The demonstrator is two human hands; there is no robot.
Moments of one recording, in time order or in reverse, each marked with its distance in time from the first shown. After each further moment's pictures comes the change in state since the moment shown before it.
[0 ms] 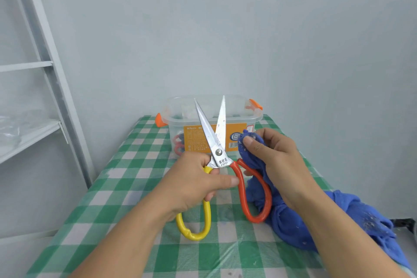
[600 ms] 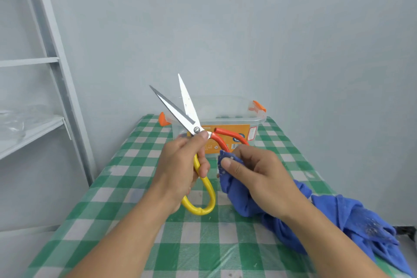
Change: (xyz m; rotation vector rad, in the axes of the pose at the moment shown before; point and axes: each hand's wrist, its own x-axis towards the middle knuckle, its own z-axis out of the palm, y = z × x) left_hand -0.002 0.014 -0.006 -0.369 0.321 0.052; right_hand -0.012 0.009 0.016 -0.325 -0.266 -0.183
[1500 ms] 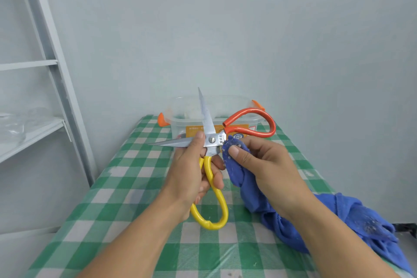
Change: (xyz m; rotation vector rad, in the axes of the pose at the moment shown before) left_hand -0.005 -0.011 0.013 -0.101 -0.082 -0.124; right_hand 0.003 -0.005 -0.005 0.382 0.076 0.097
